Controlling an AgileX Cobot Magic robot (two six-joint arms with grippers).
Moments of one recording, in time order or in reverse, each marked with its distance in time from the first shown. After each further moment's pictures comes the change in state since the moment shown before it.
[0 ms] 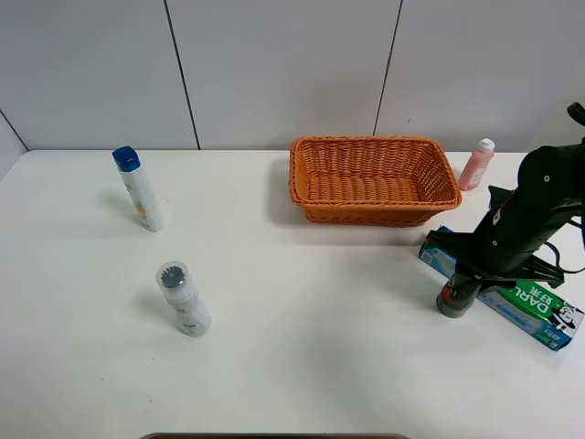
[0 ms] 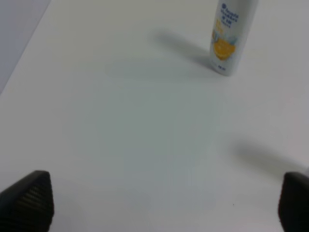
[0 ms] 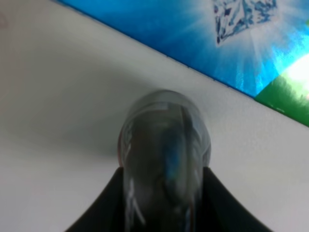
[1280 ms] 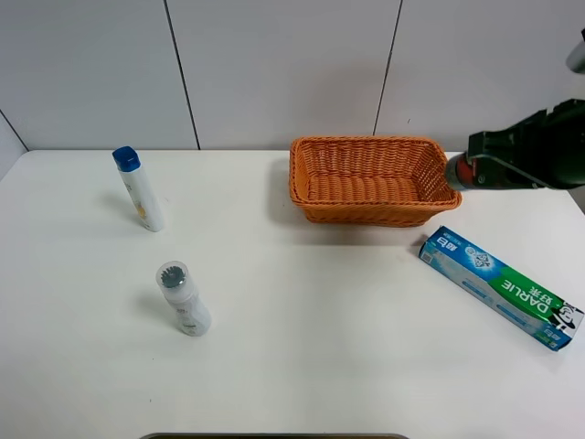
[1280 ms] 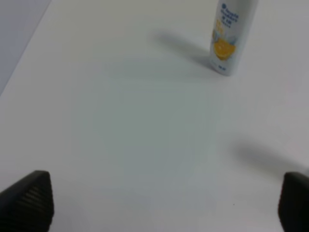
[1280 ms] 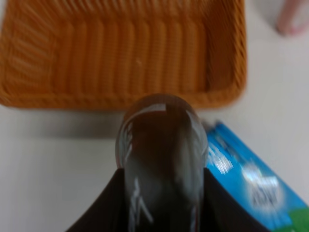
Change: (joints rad) left arm 0.000 0.000 0.000 0.001 0.000 0.000; right arm 0.101 -0.538 -0.096 -0.007 -0.061 -0.270
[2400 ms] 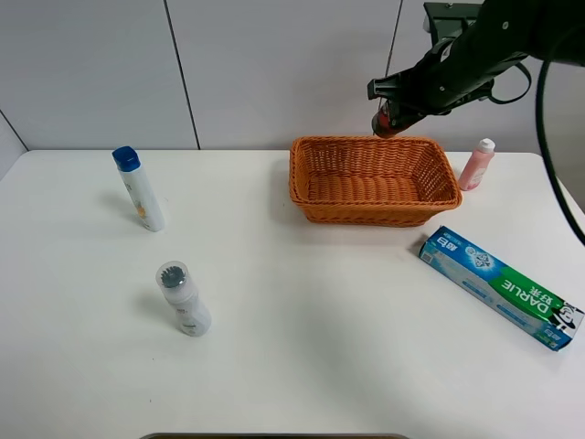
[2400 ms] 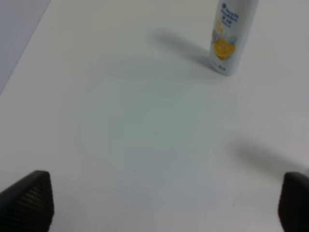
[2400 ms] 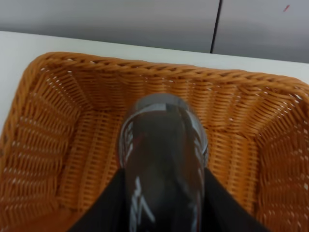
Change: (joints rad) left arm 0.000 0.000 0.000 0.000 0.000 0.000; right arm 0.029 0.700 -0.573 -0.012 -0.029 -0.085
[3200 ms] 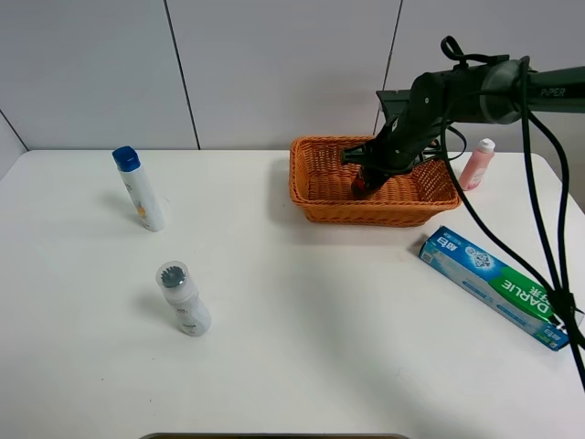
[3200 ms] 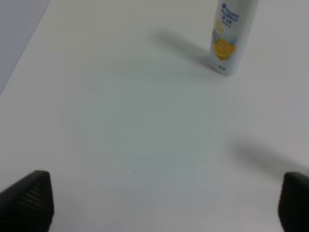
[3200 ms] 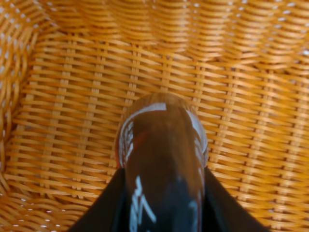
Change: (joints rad) left arm 0.000 0.000 0.000 0.000 0.000 0.000; right arm 0.022 0.274 -0.025 0.018 -0.018 -0.017
